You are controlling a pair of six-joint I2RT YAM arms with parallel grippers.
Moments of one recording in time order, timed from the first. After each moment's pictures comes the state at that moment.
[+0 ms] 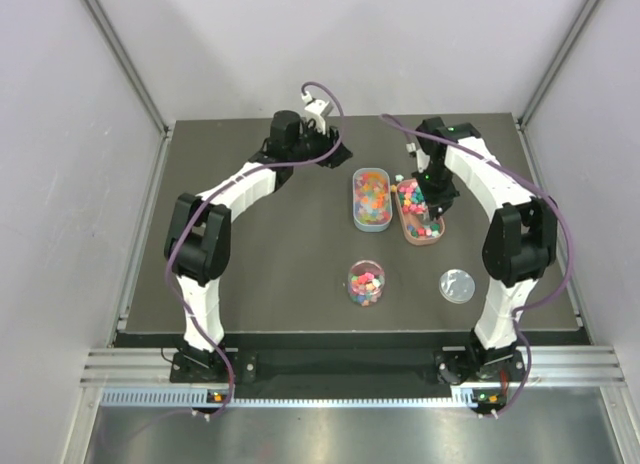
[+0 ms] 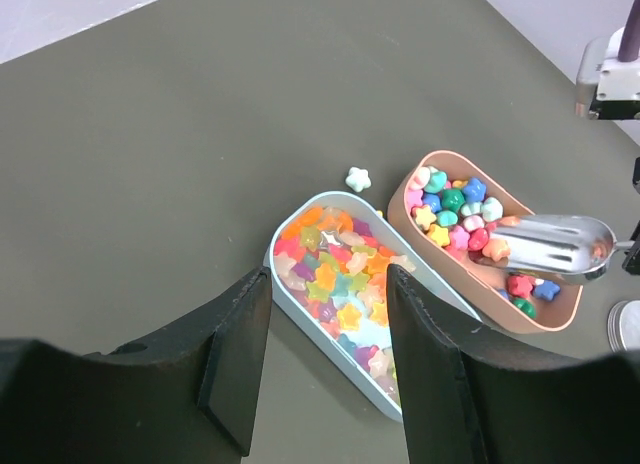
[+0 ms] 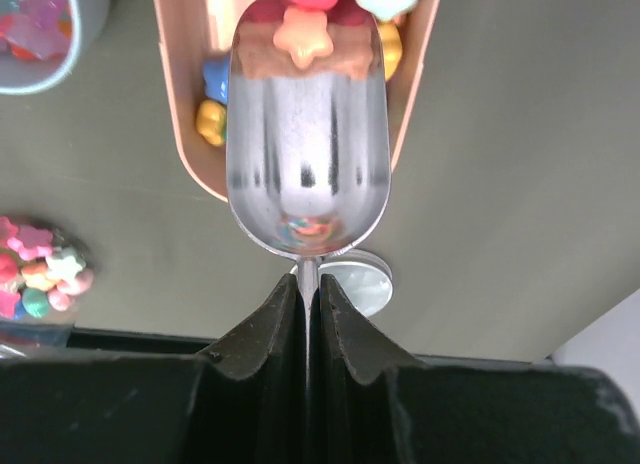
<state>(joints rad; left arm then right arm) -0.42 2.01 1.55 0.16 0.51 -0.18 0.27 1.89 1.70 -1.28 0.07 0.02</state>
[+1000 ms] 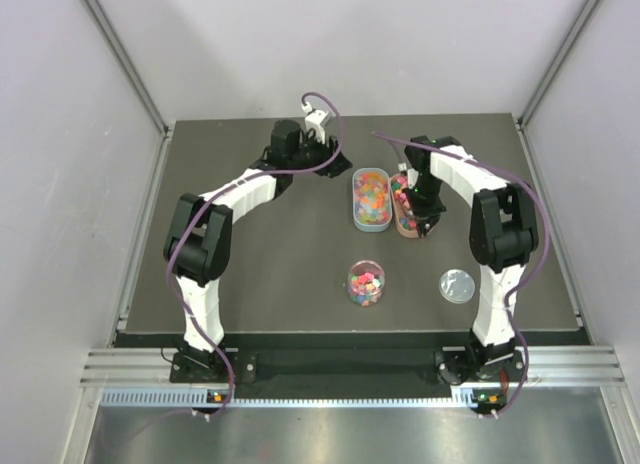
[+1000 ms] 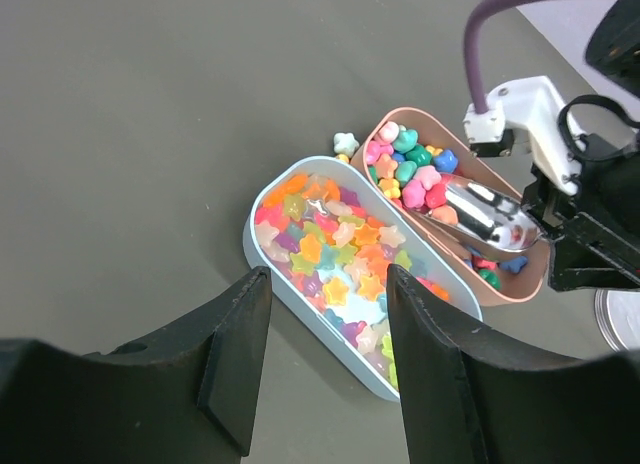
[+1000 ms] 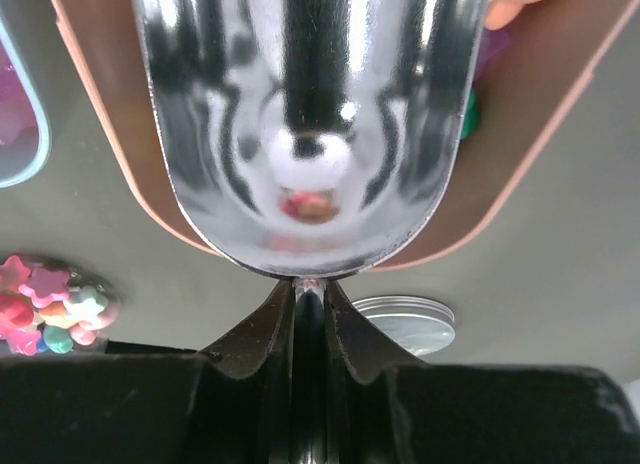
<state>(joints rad) -0.41 1.99 1.46 0.21 0.55 -0.21 0.29 2.04 1.64 -1.21 -0.02 0.07</state>
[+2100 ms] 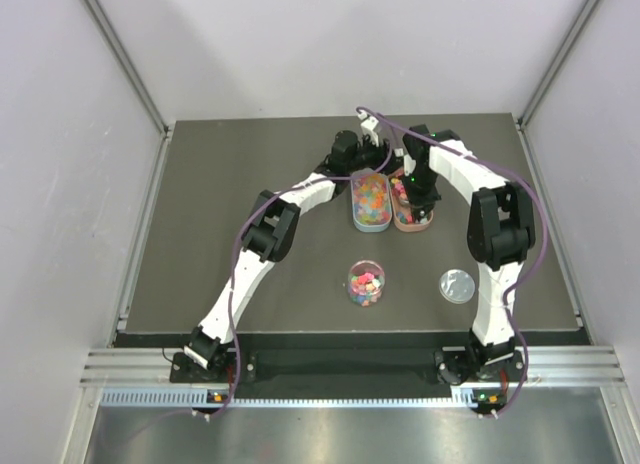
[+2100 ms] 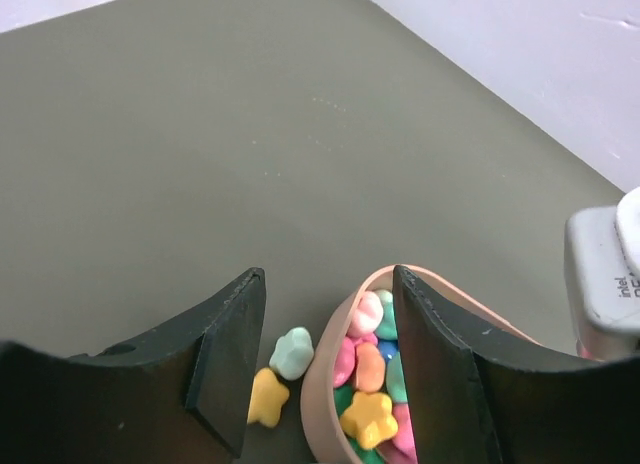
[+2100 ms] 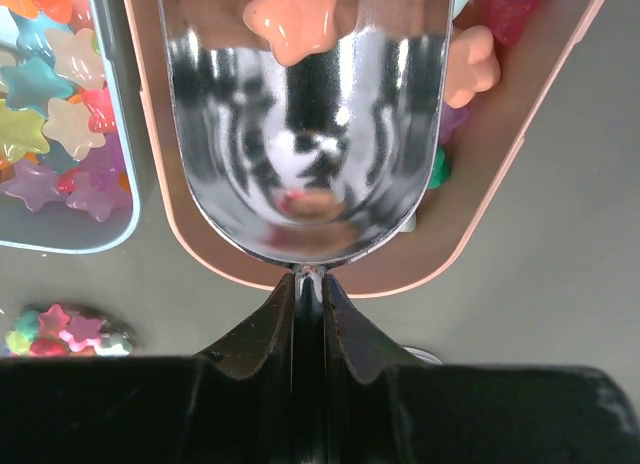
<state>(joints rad) -0.56 2.73 2.23 0.44 0.53 -0.37 0.29 2.07 1.73 -1.13 -0.02 0.06</state>
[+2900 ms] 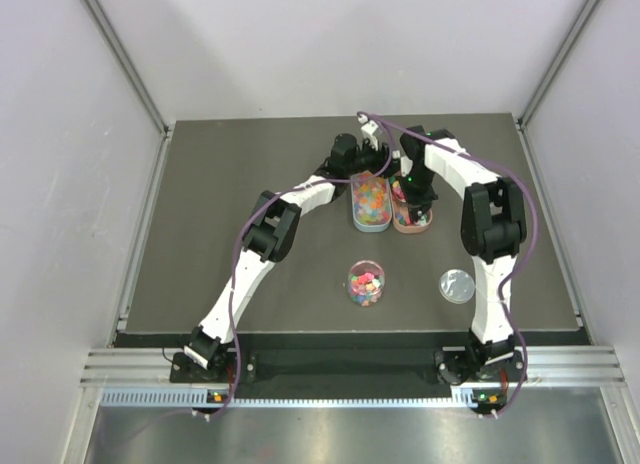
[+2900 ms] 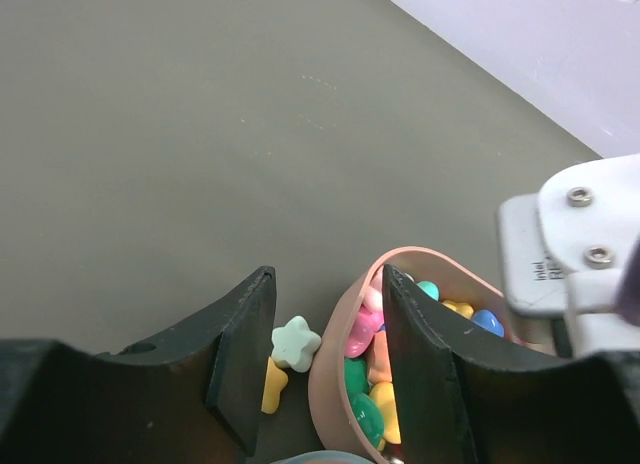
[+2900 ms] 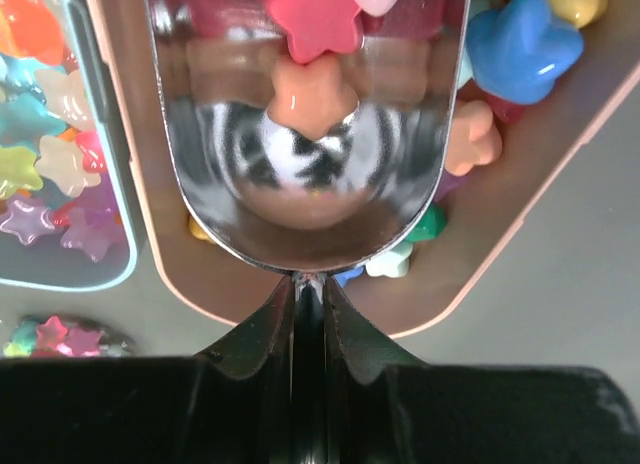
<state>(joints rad) -0.57 2.76 2.22 0.47 0.57 -0.37 0.29 2.15 1.80 -1.16 -0.04 0.04</state>
